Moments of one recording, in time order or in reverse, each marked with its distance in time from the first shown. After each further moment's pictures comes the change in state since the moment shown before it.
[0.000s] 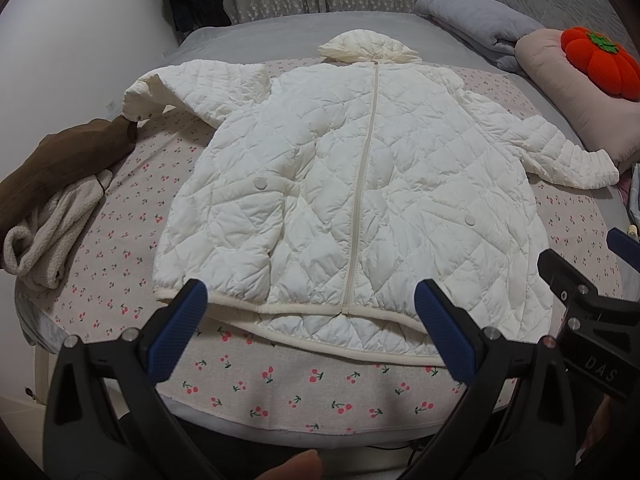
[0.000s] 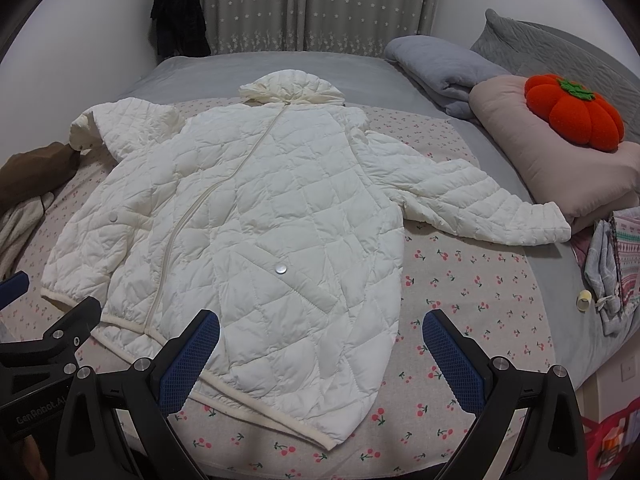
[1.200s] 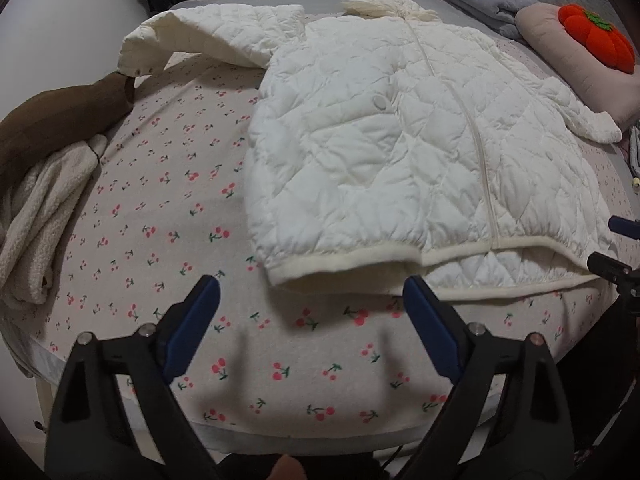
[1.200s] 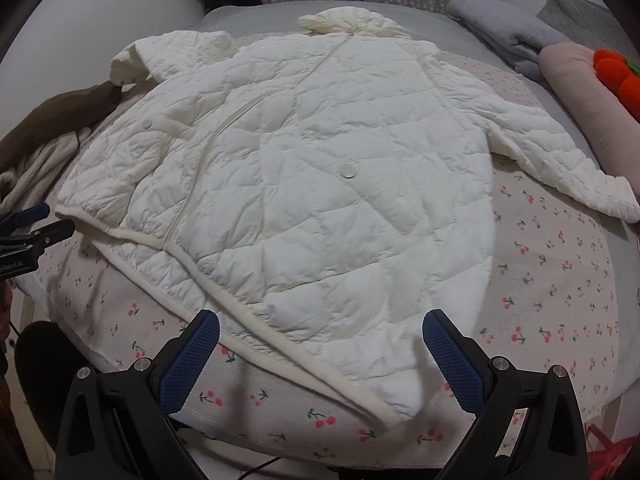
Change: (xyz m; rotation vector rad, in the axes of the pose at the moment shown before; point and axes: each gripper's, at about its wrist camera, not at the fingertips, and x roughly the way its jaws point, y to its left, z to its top) left arm 0.075 0.128 -0.044 0.091 0.075 -0.087; right arm 0.058 0.038 -0.053 -0.136 0.167 0.198
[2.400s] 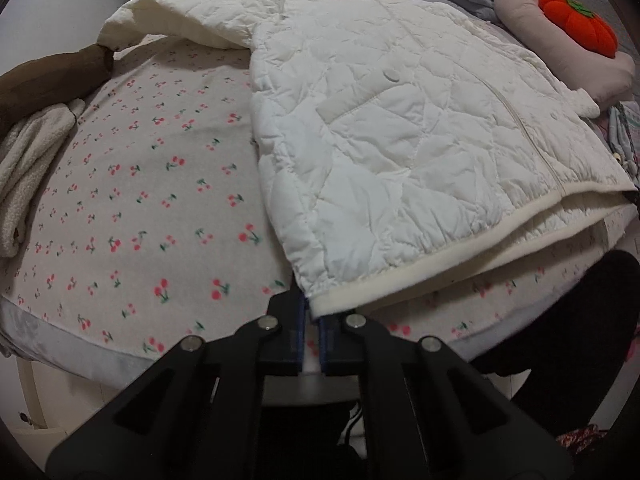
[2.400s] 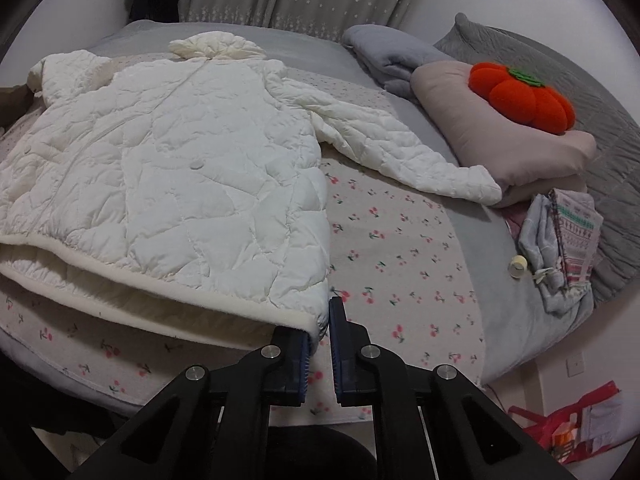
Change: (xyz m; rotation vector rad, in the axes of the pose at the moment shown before) left arm -0.008 -0.036 -0.054 0.008 0.061 -0.104; right arm -0.067 -0.110 -0.056 0.084 -0.086 -0.461
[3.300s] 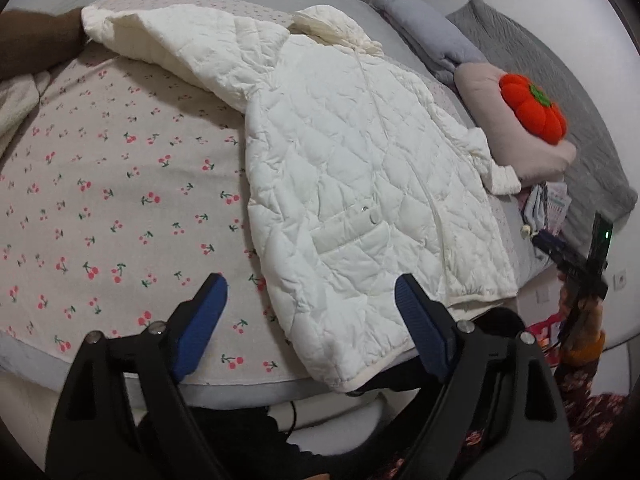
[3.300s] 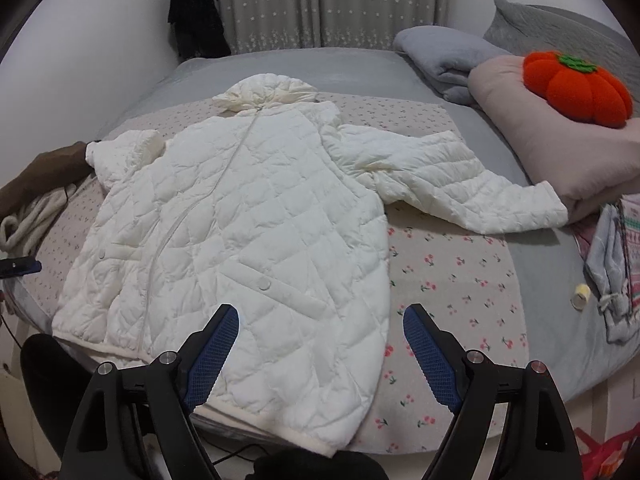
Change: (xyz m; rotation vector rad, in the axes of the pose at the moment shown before) left arm -0.050 0.074 0.056 -0.168 -0.028 -0.349; right arm -0.012 -0.027 0.068 0.028 -0.029 0.396
